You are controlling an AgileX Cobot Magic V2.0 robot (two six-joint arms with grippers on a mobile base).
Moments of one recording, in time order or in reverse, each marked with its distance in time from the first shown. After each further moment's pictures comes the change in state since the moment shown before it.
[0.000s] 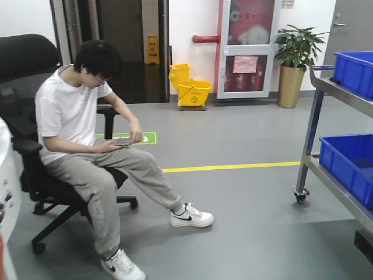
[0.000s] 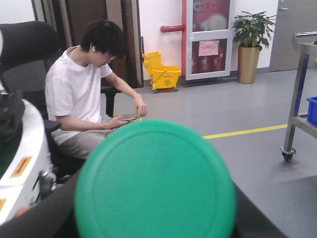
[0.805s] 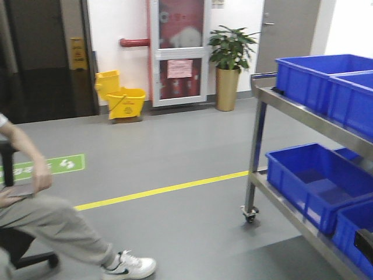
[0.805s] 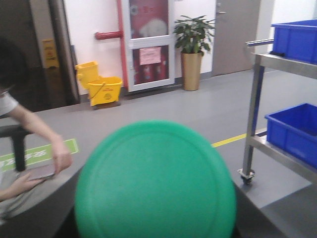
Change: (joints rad) left arm 0.000 0.000 0.000 0.000 0.000 0.000; right arm 0.000 0.000 0.000 0.000 0.000 0.000
